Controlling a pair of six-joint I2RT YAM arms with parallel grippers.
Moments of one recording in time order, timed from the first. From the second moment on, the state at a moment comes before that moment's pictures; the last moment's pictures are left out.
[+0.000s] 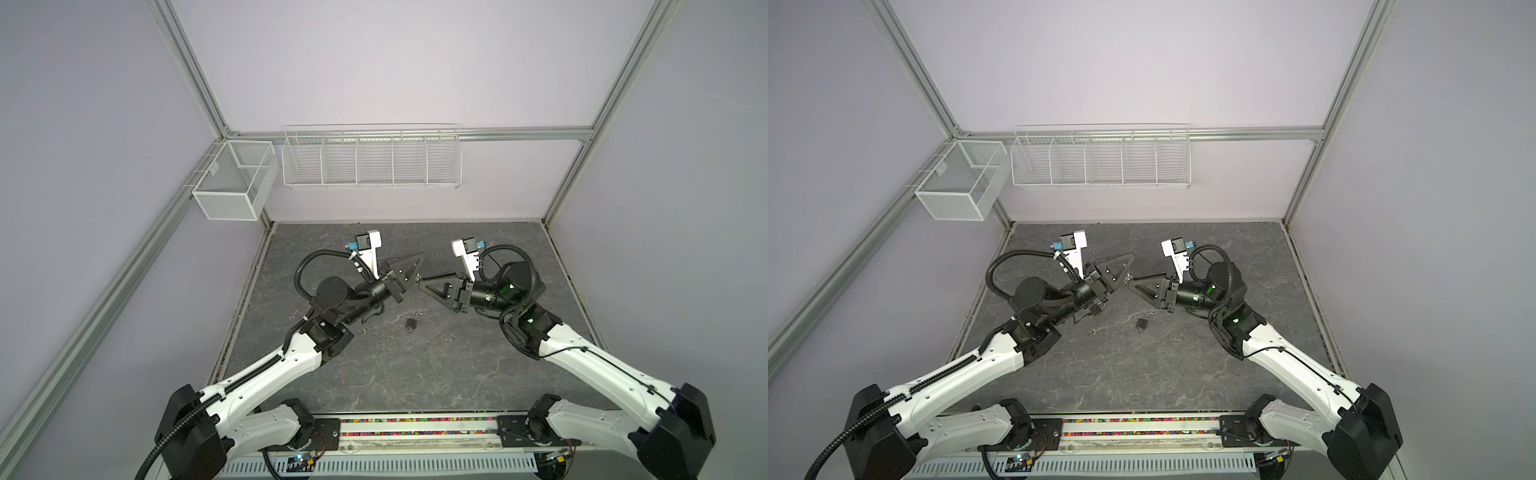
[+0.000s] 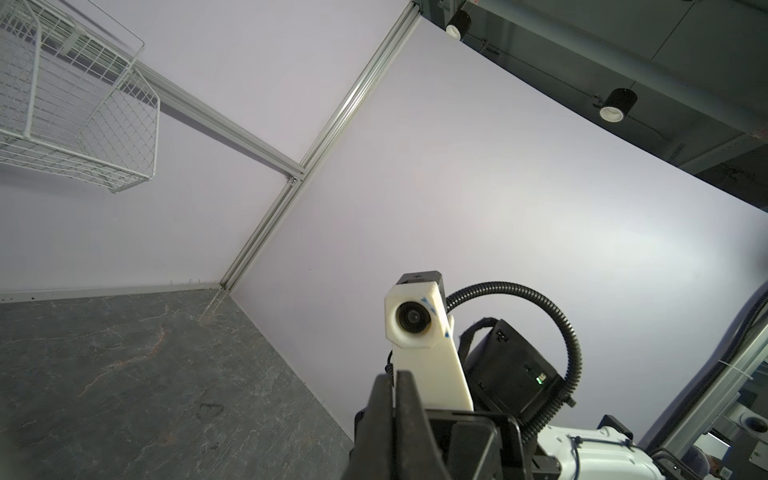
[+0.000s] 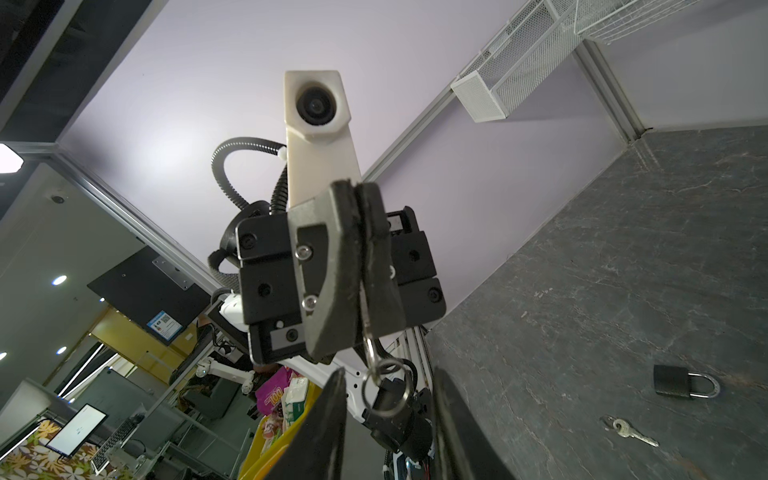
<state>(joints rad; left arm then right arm) -0.82 1.13 0.82 0.67 0.26 -0.76 0.67 1.13 0.82 0.46 -0.75 0.88</state>
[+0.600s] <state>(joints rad) -0.83 1.13 0.80 0.74 0.19 -0.75 0.73 1.17 0.80 0.61 -0.64 0.93</state>
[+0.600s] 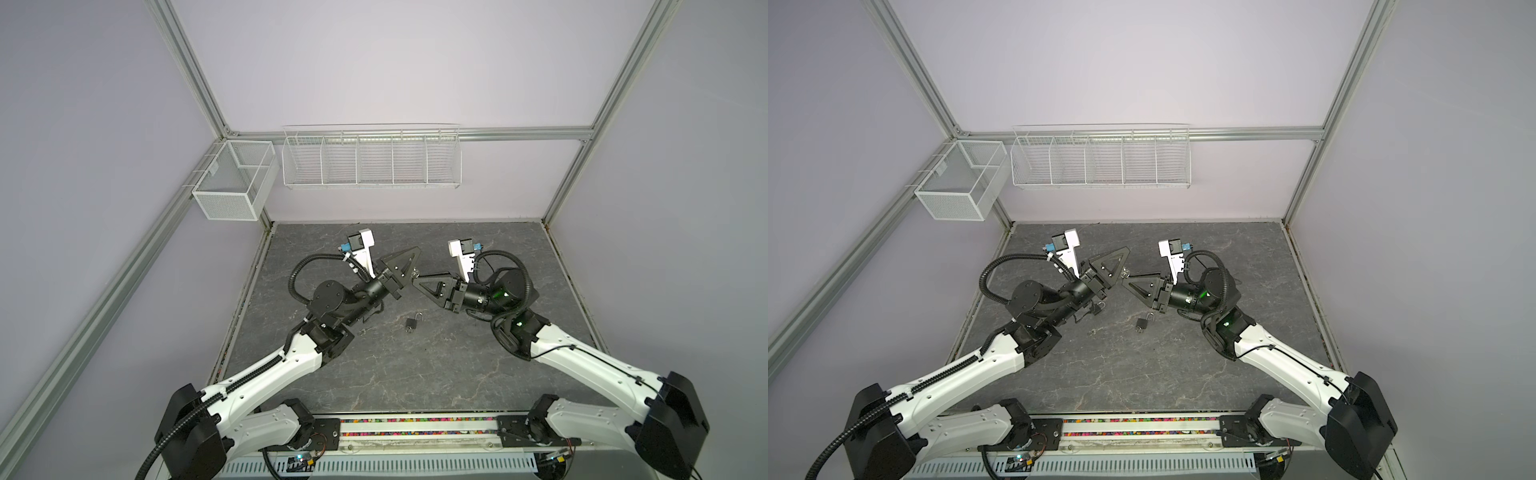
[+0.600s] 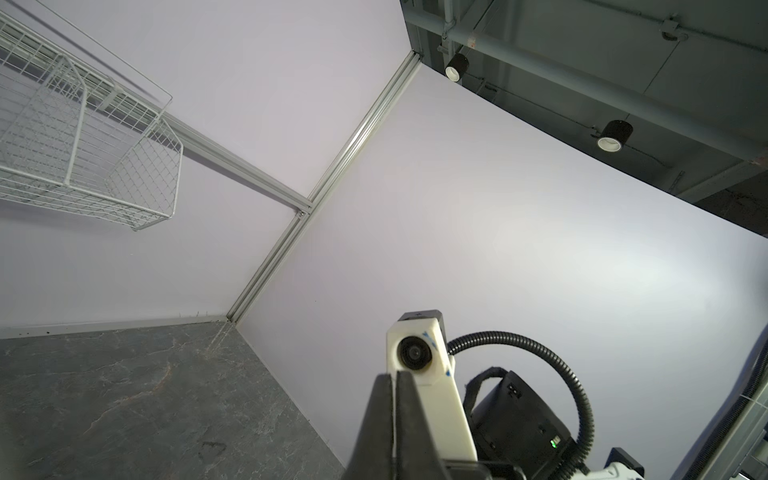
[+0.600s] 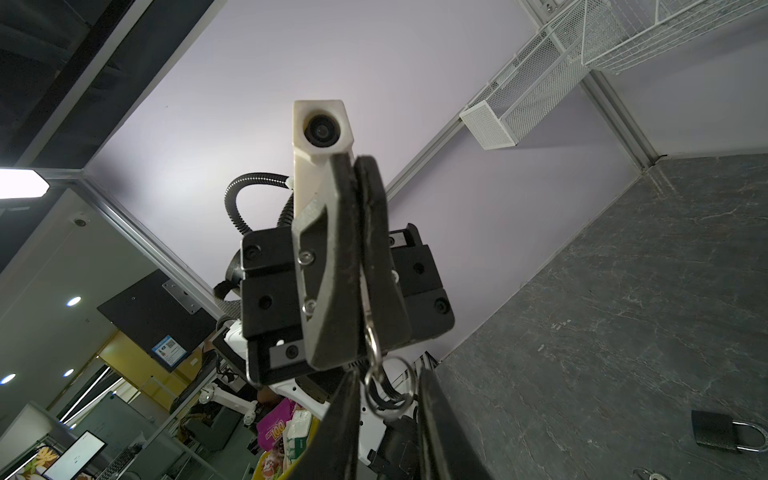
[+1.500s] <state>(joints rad) -0.83 1.16 0.80 0.79 0.18 -0.76 0.74 1.20 0.82 0.64 -0.63 0.91</state>
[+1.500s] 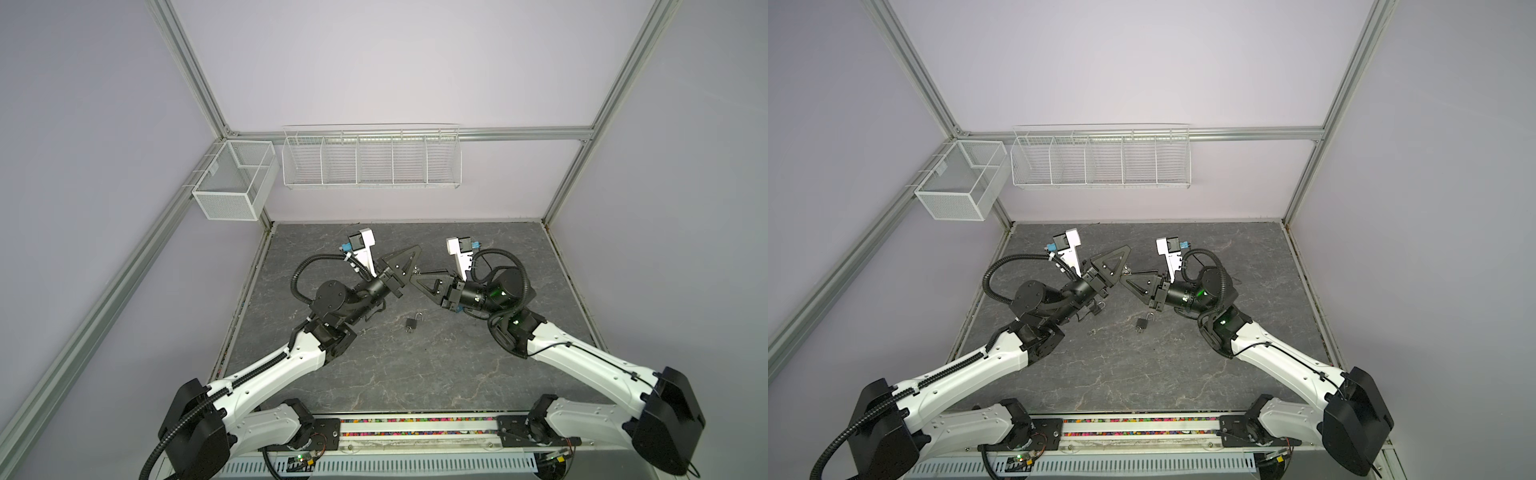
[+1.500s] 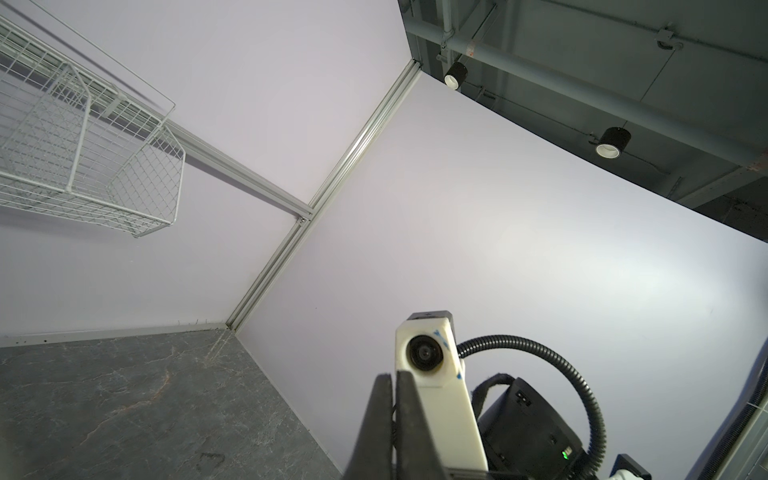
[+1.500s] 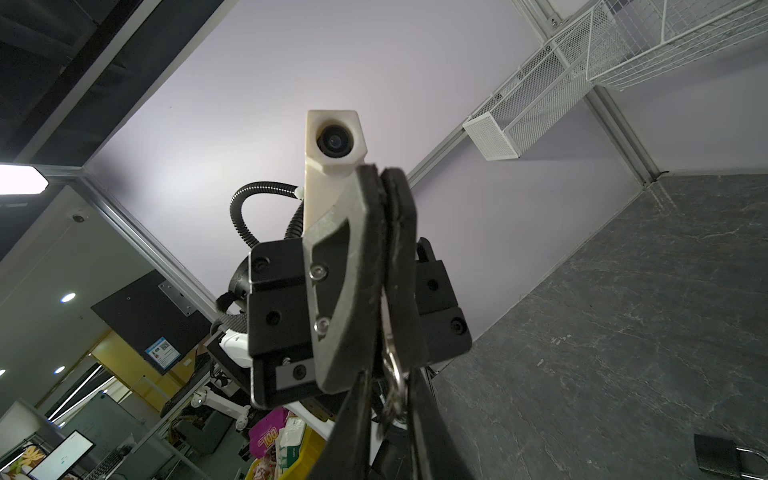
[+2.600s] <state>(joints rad) -0.83 1.16 0.77 0.80 0.09 -0.74 0.64 1.13 0.85 0.38 -0.65 0.86</state>
